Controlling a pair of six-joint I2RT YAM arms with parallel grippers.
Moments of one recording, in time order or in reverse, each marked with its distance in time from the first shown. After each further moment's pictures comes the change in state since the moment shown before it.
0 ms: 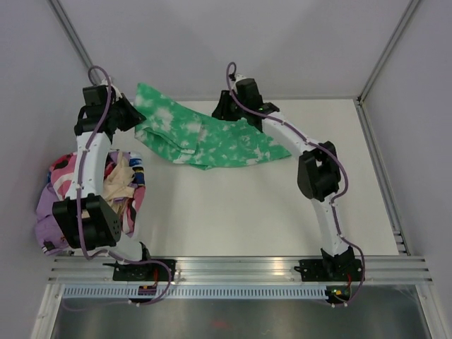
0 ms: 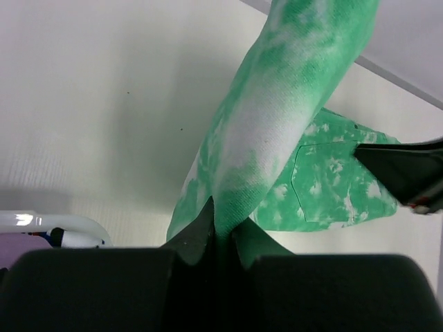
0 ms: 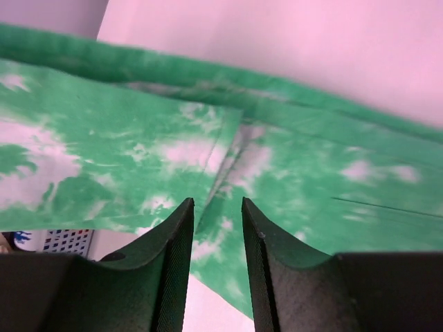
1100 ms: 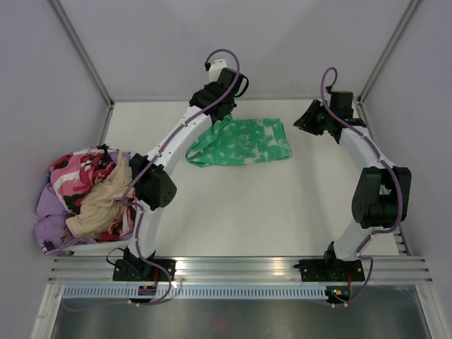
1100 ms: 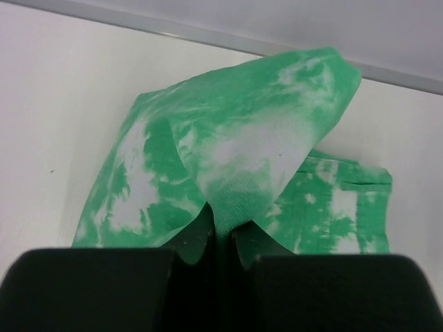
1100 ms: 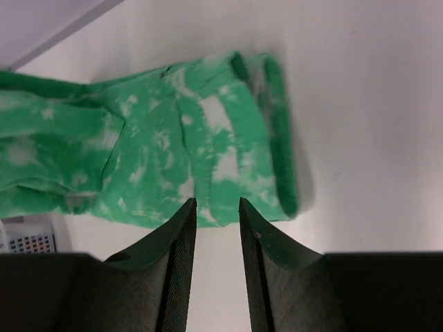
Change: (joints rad) left arm -0.825 0.649 0.877 -0.270 -0.962 -0.172; right arm -0.621 -0.621 -0.743 -0.034 -0.146 -0.013
